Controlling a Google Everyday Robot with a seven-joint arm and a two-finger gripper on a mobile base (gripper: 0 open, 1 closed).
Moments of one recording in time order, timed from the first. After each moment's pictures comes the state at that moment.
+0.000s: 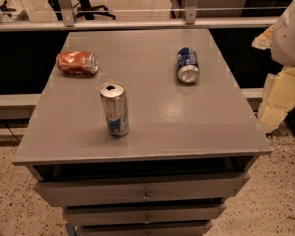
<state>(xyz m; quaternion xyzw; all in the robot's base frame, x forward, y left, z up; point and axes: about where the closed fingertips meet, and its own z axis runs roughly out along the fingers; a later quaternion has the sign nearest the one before) 0.438 -0.216 0.978 -0.60 0.78 -0.04 0.16</state>
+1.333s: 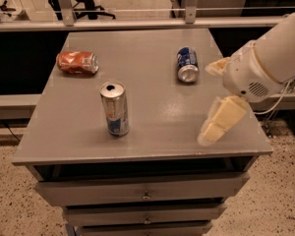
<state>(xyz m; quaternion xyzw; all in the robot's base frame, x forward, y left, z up) 0.458 -0.137 0.917 -0.59 0.76 0.10 0.27</state>
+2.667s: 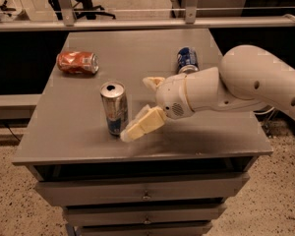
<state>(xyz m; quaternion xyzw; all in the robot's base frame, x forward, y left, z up) 0.508 0.017 0.864 -0.52 0.68 0.30 0.42</state>
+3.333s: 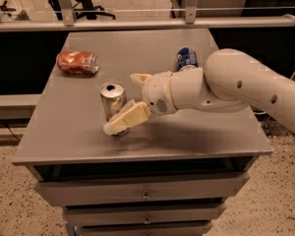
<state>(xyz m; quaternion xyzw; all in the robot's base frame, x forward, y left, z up) 0.522 0.053 0.871 -0.49 0.67 0.34 0.44</state>
